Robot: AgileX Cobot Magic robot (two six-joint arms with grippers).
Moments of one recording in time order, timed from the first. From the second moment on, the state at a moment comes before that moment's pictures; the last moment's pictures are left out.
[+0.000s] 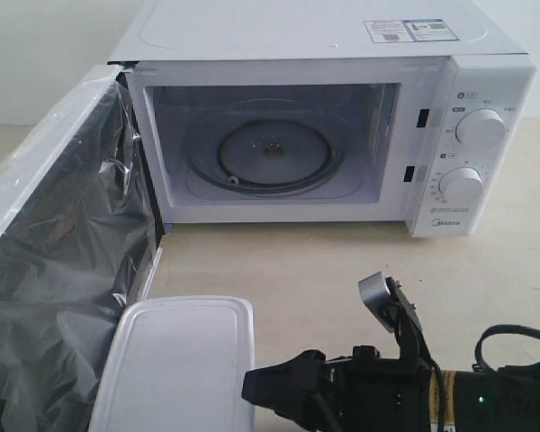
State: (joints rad) left arm 0.03 0.00 0.00 0.04 0.34 0.05; right arm 0.66 1.89 -0.28 -0.61 -1.14 1.27
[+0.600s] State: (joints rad) left arm 0.03 0.00 0.00 0.04 0.34 0.05; right arm 0.61 1.89 -0.41 -0.85 -1.10 1.37
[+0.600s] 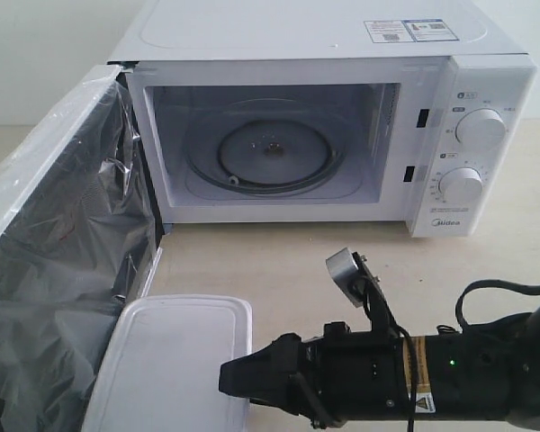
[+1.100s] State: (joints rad) left arm 0.03 0.00 0.00 0.04 0.34 0.05; right arm 0.61 1.90 -0.42 -0.87 -1.04 1.39
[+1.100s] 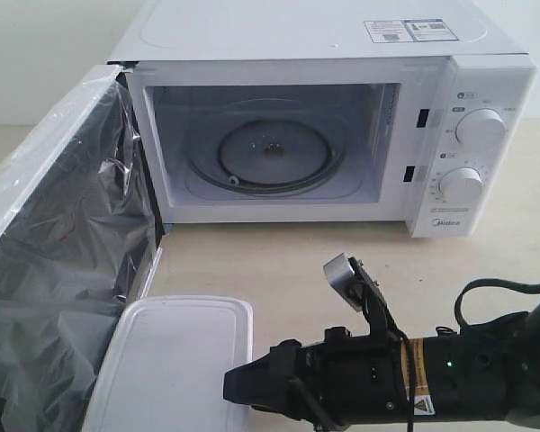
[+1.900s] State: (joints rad) left arm 0.03 0.00 0.00 0.04 0.34 0.05; right arm 0.66 1.90 -0.43 -0.80 -1.02 1.41
